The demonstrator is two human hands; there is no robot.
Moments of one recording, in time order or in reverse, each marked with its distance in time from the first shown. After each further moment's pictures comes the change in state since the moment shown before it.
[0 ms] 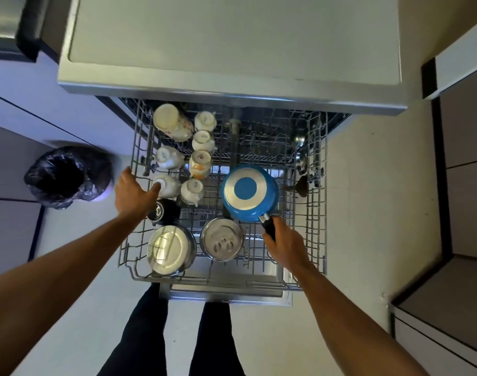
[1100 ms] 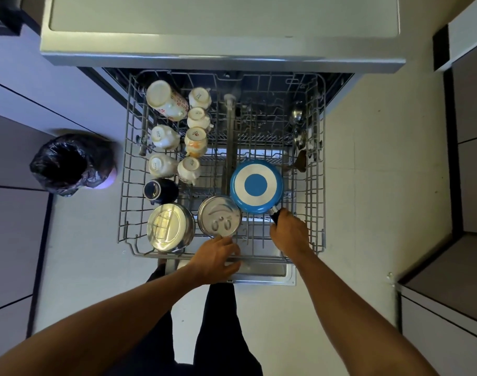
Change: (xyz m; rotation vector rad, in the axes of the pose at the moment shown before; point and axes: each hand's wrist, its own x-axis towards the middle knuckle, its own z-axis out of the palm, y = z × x) left_hand -0.205 -0.012 0.099 0.247 -0.715 0.868; right_hand -0.026 0.017 0.021 -0.208 -0.156 0.298
